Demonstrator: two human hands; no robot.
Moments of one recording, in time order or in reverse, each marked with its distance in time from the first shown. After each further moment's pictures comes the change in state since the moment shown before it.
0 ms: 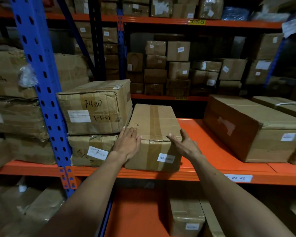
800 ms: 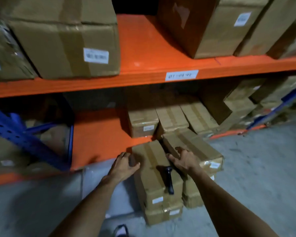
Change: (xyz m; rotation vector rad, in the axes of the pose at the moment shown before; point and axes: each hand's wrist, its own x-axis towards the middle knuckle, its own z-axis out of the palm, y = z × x) left_hand -0.308 0.209 0.218 -0.696 -0.751 -0.206; right_hand -0.241 0.348 0.003 -0.293 -0.244 0.486
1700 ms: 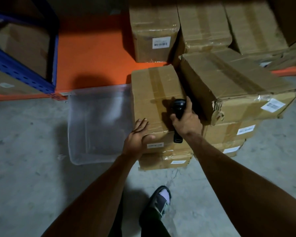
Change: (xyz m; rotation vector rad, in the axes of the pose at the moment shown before) left_hand 0.030 -0.147 0.349 -0.029 -0.026 0.025; right_hand 0.149 0.208 0.237 -0.023 0.034 0.038
